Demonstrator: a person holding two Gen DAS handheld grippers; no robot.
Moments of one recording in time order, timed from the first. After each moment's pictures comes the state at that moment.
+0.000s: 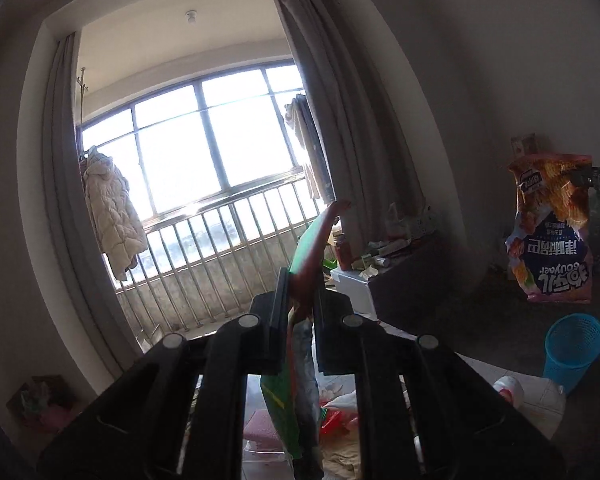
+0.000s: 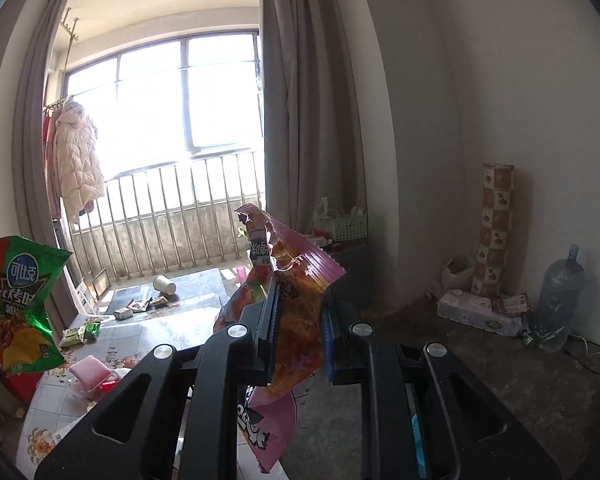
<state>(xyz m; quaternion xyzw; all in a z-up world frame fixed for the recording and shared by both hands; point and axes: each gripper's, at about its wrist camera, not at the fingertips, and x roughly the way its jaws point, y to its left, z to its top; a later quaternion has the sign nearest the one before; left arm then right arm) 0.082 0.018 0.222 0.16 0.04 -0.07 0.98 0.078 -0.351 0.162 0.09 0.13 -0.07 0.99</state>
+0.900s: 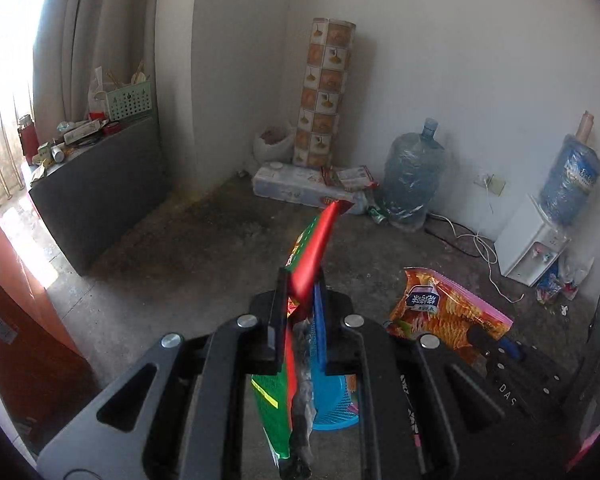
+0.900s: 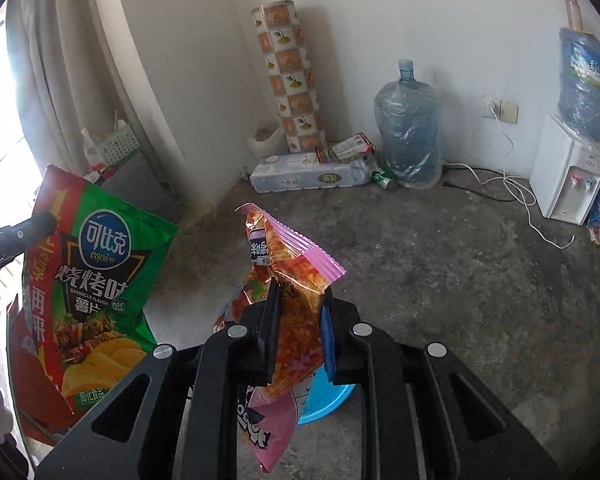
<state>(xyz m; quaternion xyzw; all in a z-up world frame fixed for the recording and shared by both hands) 0.292 -0.535 0.001 0.09 0.34 -0.40 0.84 0.110 -0.679 -0.109 0.27 0.30 -0.33 0.85</state>
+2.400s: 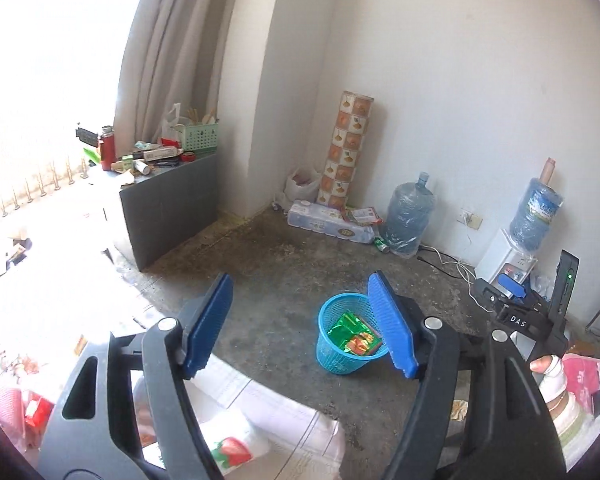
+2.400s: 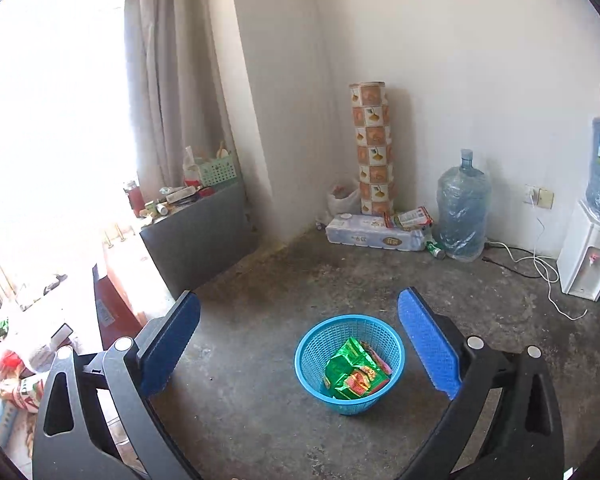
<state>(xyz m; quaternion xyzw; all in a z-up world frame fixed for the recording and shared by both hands) 0.185 -0.148 0.142 0.03 0.28 -0.38 0.88 0.024 -0.487 0.020 0.16 0.21 -0.22 0.94</state>
